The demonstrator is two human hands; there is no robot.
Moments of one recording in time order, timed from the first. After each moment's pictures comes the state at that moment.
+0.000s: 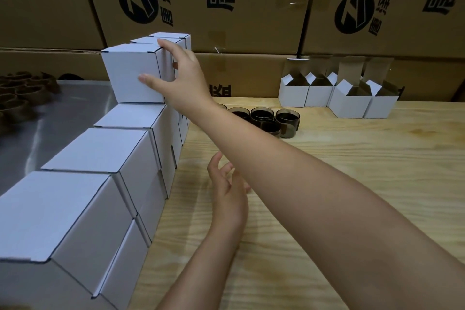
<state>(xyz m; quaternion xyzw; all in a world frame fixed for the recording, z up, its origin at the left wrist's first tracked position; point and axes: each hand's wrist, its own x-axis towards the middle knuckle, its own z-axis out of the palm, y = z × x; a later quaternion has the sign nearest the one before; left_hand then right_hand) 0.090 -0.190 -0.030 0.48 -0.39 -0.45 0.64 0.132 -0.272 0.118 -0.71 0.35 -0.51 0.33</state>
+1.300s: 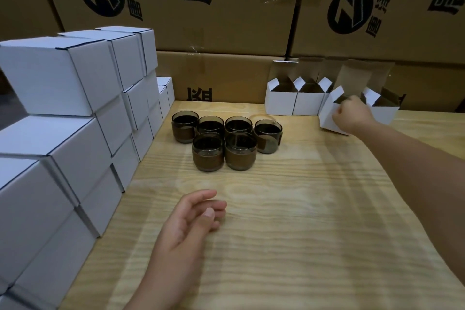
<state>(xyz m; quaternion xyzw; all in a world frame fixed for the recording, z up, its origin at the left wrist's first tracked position) 0.091 -0.184 -0.031 0.46 -0.48 -0.45 0.60 -0.224 -0.446 0.040 -0.60 0.77 -0.19 -0.02</state>
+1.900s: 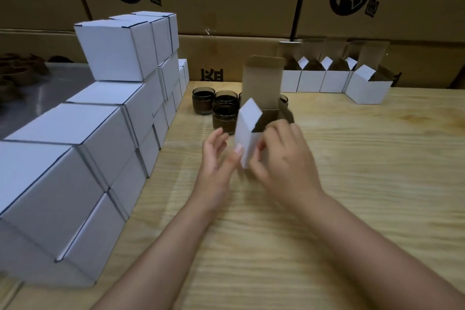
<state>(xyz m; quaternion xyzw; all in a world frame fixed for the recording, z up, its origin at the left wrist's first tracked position) 0.088 -0.175 -0.016 0.44 -0.51 -0.46 0.58 -0.044 -0.182 0.016 -0.78 0.45 -0.40 -0.18</state>
